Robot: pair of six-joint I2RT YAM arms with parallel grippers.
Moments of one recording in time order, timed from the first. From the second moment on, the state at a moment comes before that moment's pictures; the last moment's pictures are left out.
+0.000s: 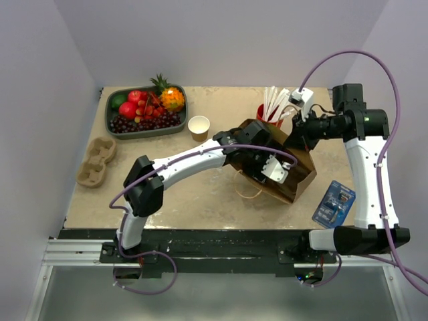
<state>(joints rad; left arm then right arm) -1.00 2.03 1.83 -0.61 0.26 1.19 0.02 1.34 1.72 -1.38 -0.73 -0.58</state>
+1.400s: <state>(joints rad) -0.90 1.45 1.38 -0.05 0.50 0.56 0.03 1.18 1.58 -1.38 -0.72 -0.67</state>
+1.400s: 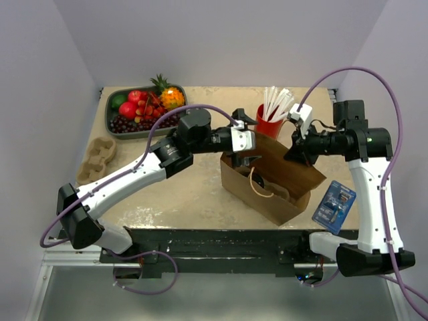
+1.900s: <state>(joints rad) -0.77 1.47 1.44 -0.02 0.39 0.34 0.16 1.18 1.64 -1.38 -0.62 -0.65</state>
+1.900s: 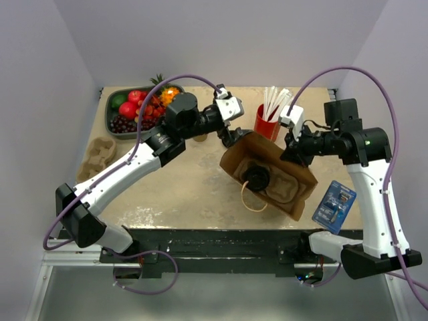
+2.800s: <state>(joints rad) -0.70 1.47 1.43 -0.03 0.28 0.34 0.32 1.20 1.58 -1.37 -0.46 -0.59</state>
